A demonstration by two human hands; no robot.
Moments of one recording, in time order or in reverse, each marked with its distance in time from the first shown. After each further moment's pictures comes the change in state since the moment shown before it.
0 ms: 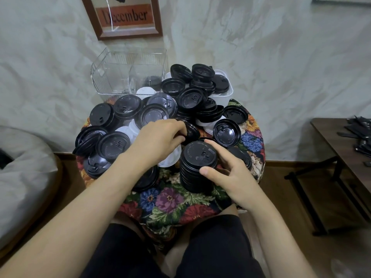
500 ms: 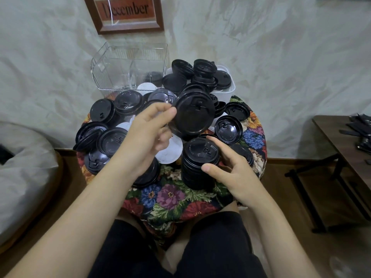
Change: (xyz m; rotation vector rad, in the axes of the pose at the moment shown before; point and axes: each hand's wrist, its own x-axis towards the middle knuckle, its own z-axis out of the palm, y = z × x) left_hand -0.036 0.015 -0.021 -1.566 0.161 -0.334; right_hand 0.000 -0.001 0.001 0.008 -0.008 0.002
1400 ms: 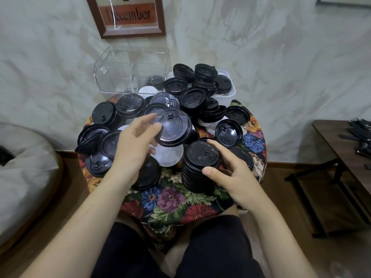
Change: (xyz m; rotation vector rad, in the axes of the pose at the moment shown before) left_hand 0.004 -0.028 -0.033 0.220 0.256 0.119; right_hand -0.002 -0.001 0.000 0.005 0.017 -0.008
